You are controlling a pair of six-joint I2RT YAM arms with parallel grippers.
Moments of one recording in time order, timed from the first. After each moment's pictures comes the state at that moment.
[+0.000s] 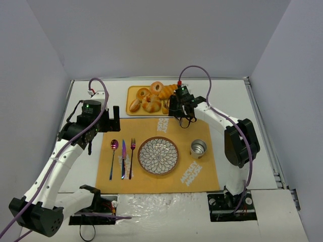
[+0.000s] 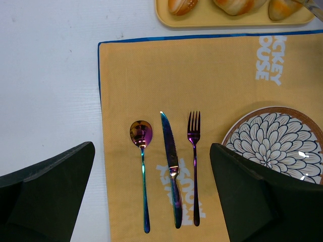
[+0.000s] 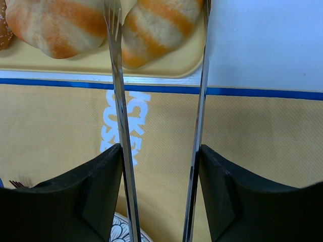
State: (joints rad) left arm -0.31 1.05 1.13 -0.77 -0.13 -0.22; right arm 0.51 1.87 1.42 -0.44 0.12 0.49
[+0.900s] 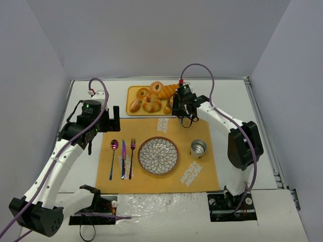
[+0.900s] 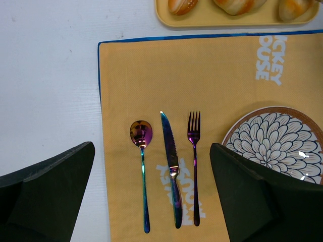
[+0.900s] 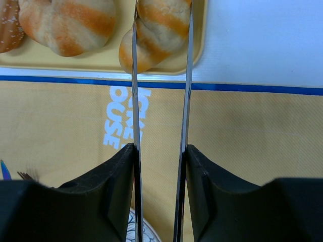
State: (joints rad) left arm -0.31 1.05 1.13 -0.77 -0.13 -0.22; right arm 0.51 1.83 1.42 -0.47 0.12 0.49
